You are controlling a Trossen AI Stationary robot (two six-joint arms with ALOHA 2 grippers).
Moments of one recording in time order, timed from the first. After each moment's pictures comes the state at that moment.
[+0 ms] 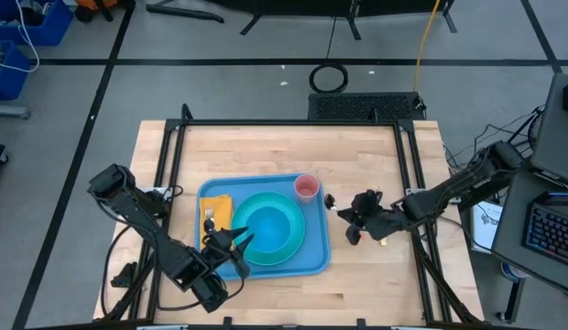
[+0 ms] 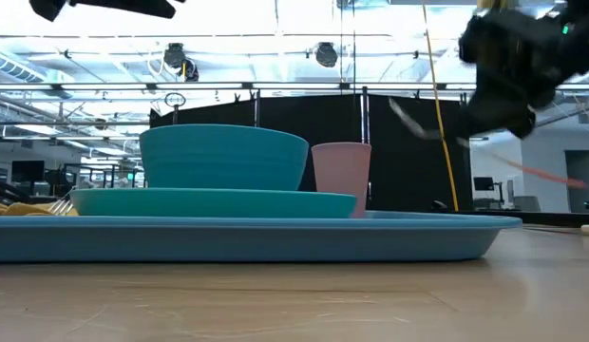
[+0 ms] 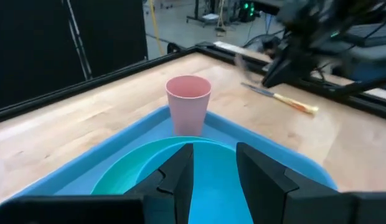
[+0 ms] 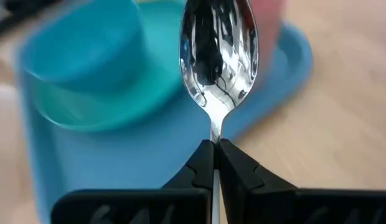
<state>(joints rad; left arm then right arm) -0.78 1.67 1.20 -0.80 -1.24 -1.35 0.47 1.11 0.51 -0.20 0.61 0.87</state>
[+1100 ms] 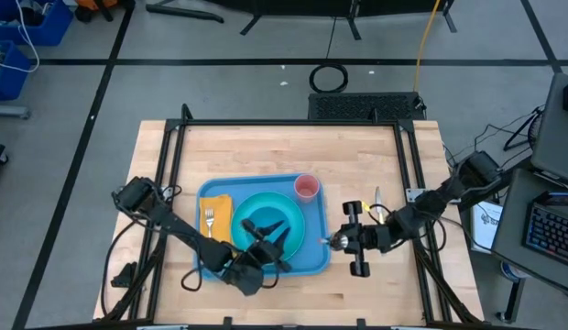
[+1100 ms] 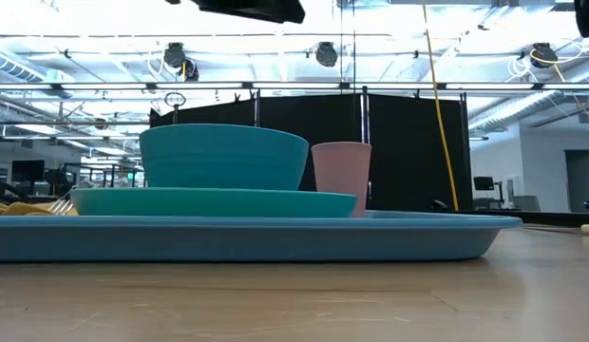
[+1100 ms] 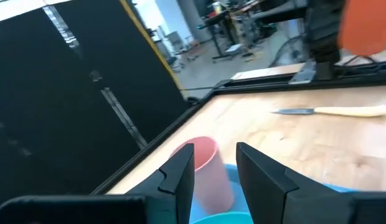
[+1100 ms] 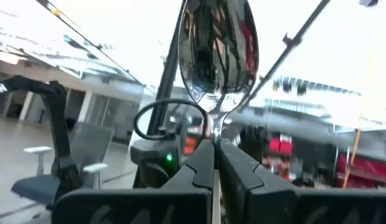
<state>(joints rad) -0.59 1.91 1.20 0.33 -1.36 0.01 0.55 1.48 0.52 1.50 0.29 -0.41</state>
